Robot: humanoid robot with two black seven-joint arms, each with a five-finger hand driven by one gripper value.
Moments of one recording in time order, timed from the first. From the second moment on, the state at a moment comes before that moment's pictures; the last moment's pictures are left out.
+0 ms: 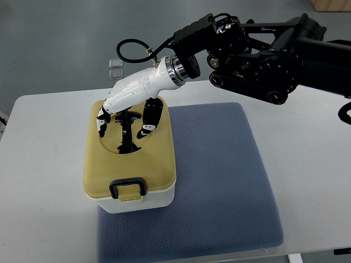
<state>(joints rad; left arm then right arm) -0.02 0.00 -0.07 -0.15 -0.06 0.16 0.12 1.56 -0.12 0.02 0.99 -1.51 0.38 0.61</state>
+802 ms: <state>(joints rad) -0.02 0.00 -0.07 -0.15 -0.06 0.16 0.12 1.54 -0.12 0.03 0.98 -1.52 0.38 0.61</state>
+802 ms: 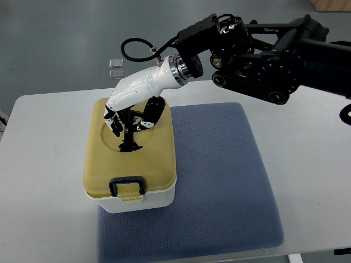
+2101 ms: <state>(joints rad) -0.02 0.00 -0.07 -0.15 -0.06 0.16 0.12 1.42 -0.48 0.31 0.95 -1.49 0.36 0.61</state>
